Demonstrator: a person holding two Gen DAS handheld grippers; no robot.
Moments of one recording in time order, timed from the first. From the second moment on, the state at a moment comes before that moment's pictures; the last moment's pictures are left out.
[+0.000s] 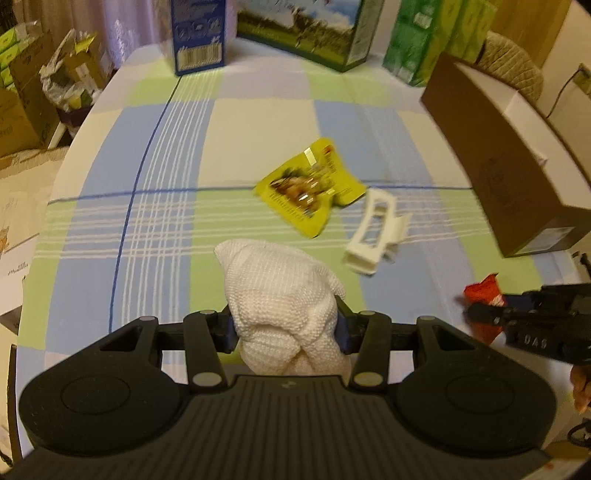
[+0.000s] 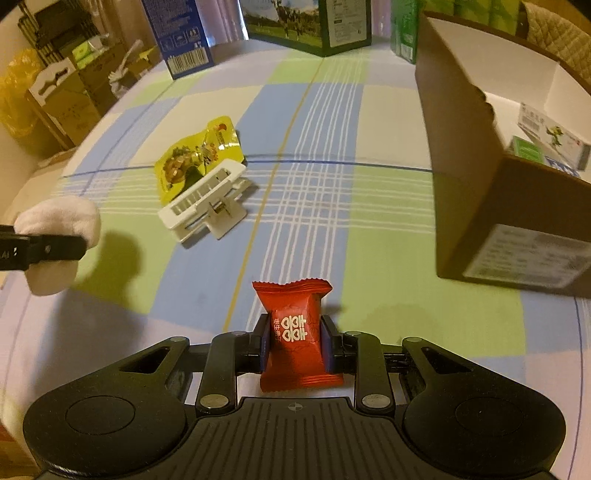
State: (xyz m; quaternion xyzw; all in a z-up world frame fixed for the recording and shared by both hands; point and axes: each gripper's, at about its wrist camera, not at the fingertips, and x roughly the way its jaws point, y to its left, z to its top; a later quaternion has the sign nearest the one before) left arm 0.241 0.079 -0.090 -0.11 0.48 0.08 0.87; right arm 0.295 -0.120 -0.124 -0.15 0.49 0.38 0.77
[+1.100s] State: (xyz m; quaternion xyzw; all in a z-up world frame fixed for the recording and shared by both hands) left arm 0.294 -0.101 -0.009 -0.06 0.42 -0.06 0.91; right arm 0.340 -0.266 -0.017 -0.04 0.43 0.39 0.81
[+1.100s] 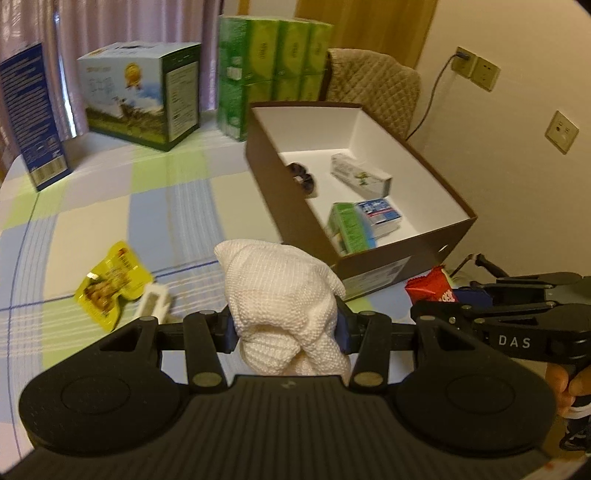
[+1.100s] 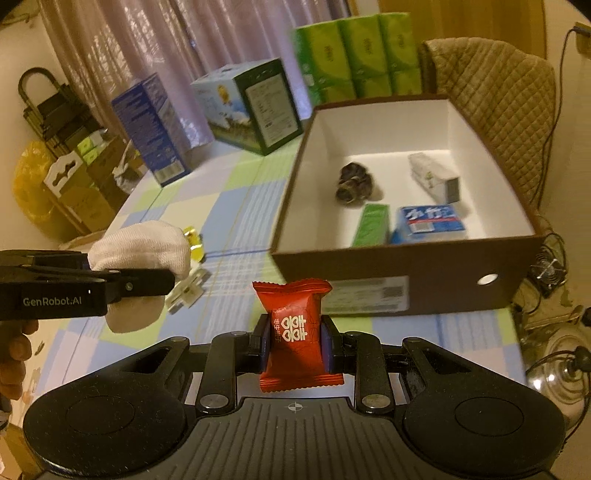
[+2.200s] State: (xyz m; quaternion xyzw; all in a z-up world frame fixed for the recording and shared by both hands) left arm 0.468 -0.182 -0.016 -0.01 0.42 -0.05 0.91; right arm 0.508 -0.265 -0.002 -0.04 0.39 0.38 0.84
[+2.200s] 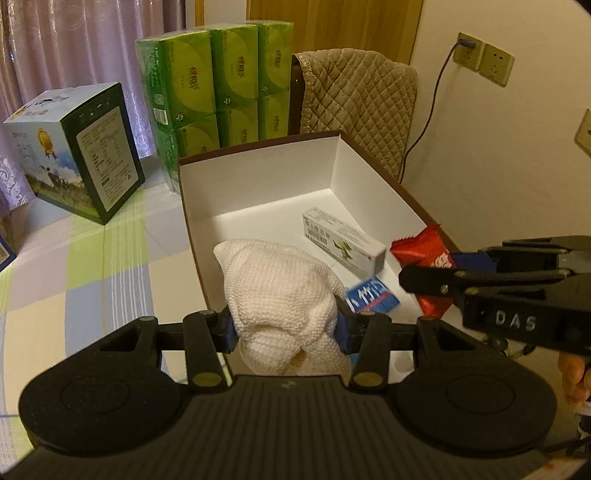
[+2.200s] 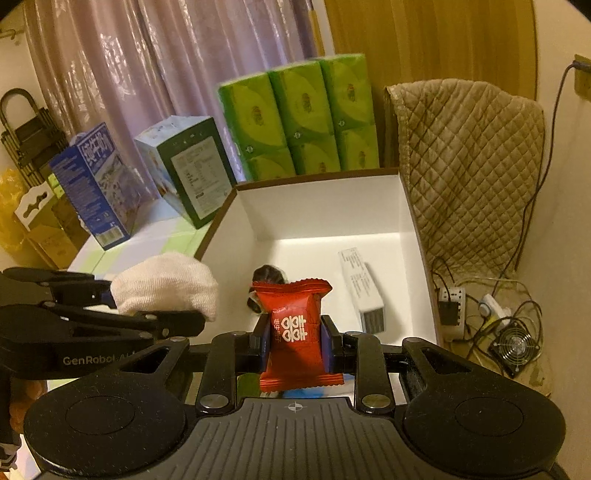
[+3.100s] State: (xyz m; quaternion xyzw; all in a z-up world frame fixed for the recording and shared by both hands) left arm 0.573 -0.164 -0.055 0.02 0.45 -0.04 0.89; right arm 0.614 -0.191 -0.067 -0.11 0.44 0.36 0.81
